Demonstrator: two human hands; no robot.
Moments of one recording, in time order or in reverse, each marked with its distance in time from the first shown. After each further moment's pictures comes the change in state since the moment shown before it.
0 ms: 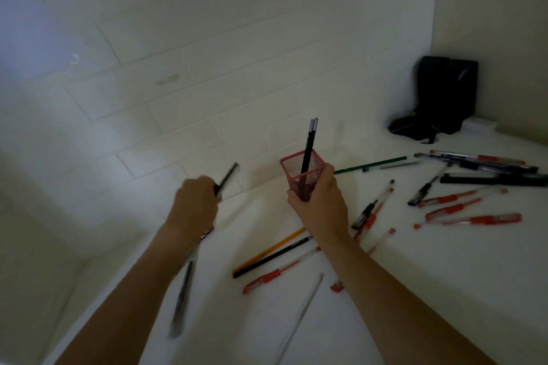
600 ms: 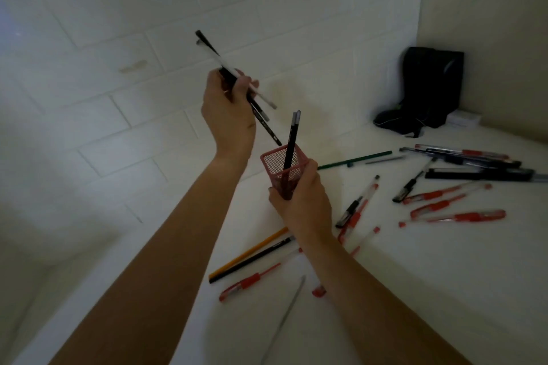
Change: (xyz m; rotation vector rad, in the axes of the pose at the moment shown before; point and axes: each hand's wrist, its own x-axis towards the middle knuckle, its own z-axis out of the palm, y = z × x) left_hand 0.062 0.142 -0.029 -1.375 0.597 0.191; right_hand 0.001 0.002 0.003 -0.010 0.004 0.009
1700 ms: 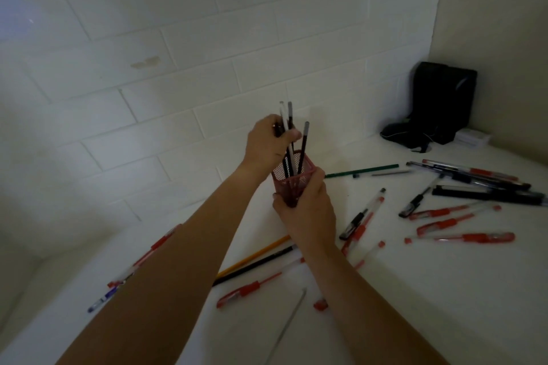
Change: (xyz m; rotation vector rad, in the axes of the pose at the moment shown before) left_hand -0.013 -0.059 0.011 0.357 -0.463 -0.218; right_hand -0.001 -0.003 -0.002 -0.022 -0.014 0.012
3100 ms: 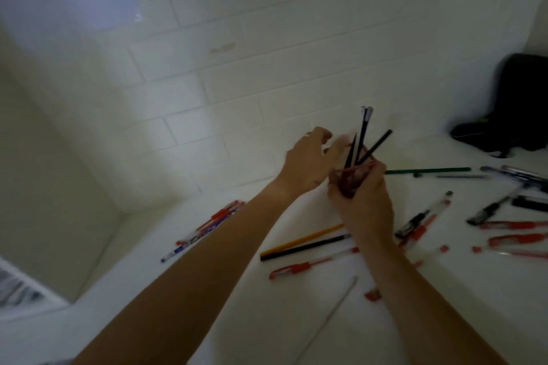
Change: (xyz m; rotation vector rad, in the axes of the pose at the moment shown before) left_hand -0.053 -0.025 -0.028 0.328 -0.080 -0.004; right_hand 0.002 0.004 -0.001 0.053 -0.014 -0.017
